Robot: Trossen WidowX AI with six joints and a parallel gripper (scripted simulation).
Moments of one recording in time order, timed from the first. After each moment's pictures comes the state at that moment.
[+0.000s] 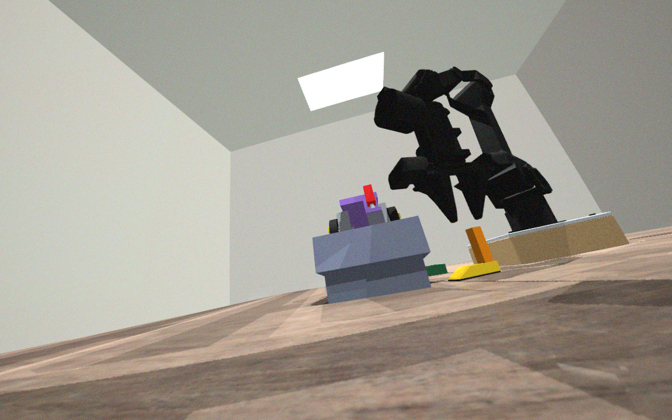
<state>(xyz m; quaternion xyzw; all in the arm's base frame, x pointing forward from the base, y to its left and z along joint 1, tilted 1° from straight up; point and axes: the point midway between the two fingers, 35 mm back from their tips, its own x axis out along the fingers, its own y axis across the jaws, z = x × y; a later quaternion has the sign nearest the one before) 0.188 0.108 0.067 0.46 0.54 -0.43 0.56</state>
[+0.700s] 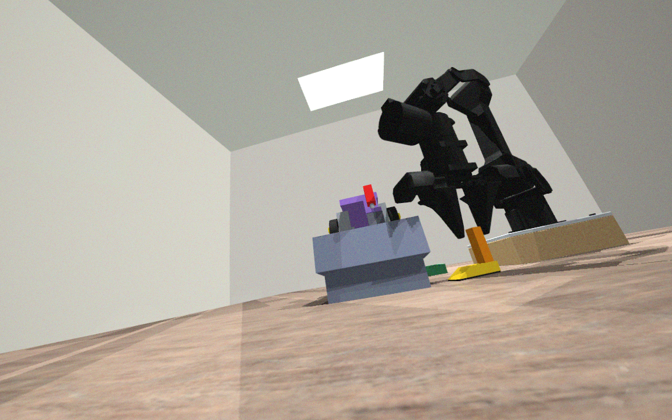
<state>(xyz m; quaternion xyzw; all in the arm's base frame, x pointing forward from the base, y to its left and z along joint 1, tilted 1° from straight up) 0.187 0.107 0.043 0.46 0.54 -0.43 0.56</state>
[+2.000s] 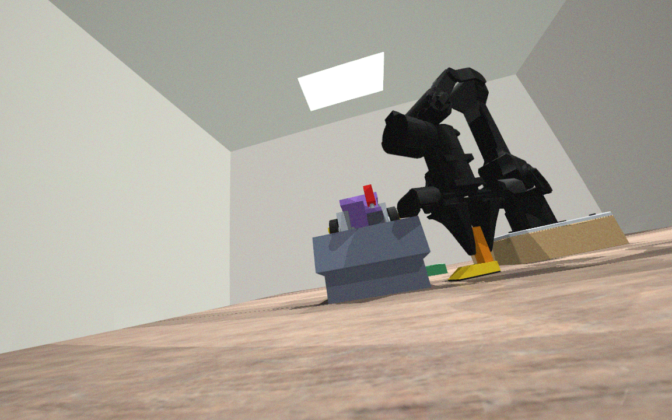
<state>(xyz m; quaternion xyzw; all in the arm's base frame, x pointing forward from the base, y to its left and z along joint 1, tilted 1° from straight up) 0.188 0.107 0.017 0.46 0.54 -0.44 0.56</state>
